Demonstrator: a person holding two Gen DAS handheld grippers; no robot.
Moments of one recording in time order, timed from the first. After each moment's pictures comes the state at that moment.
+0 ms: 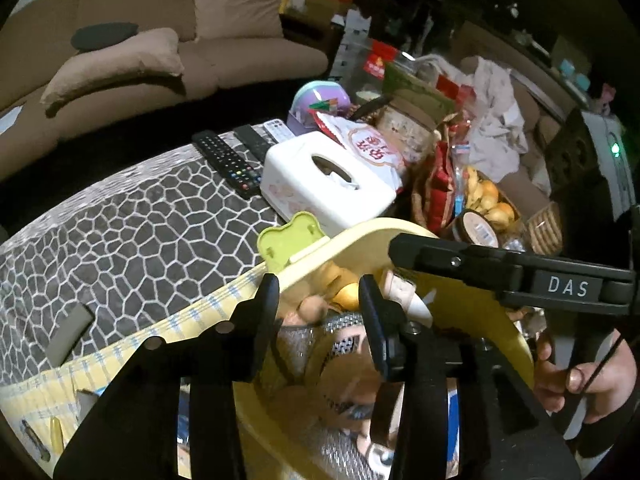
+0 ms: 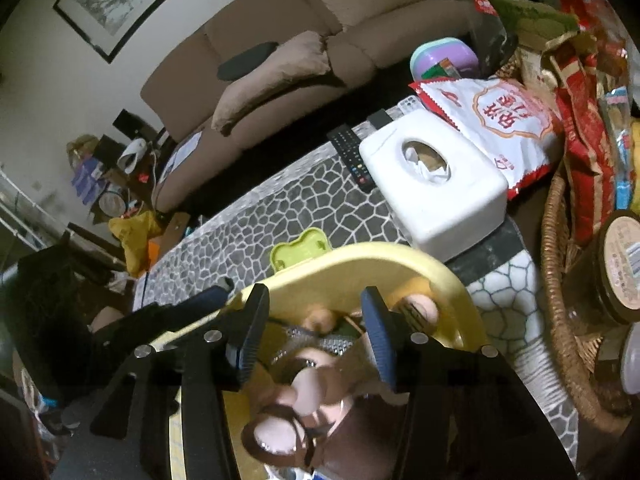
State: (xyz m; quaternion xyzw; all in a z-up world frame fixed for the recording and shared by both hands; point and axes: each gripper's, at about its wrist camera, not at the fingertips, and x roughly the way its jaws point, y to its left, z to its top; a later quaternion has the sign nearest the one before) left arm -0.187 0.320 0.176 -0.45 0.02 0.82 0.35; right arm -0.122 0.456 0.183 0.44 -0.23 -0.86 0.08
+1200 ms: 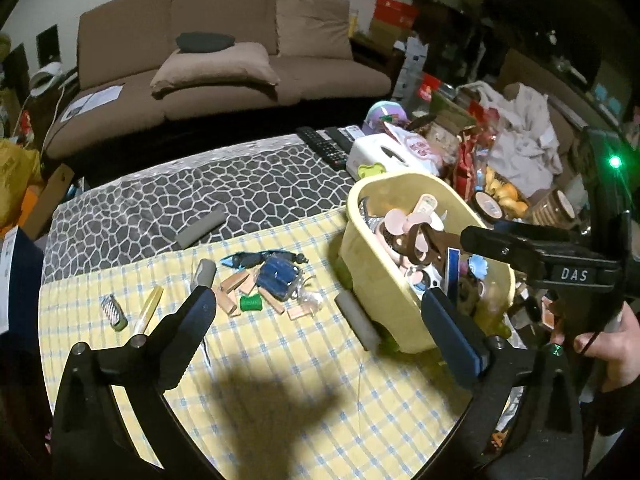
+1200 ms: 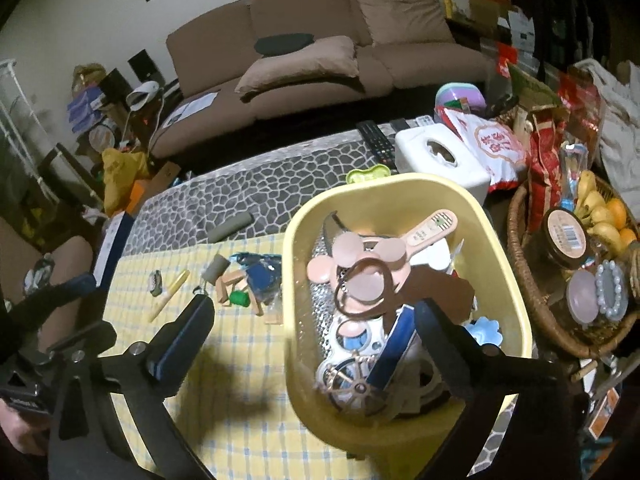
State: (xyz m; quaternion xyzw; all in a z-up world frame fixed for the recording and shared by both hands) left arm -0.038 0.157 0.252 -0.43 0.01 0.87 0.23; right arm -0.008 0.341 0.236 0.44 -0.09 -0.89 0.05
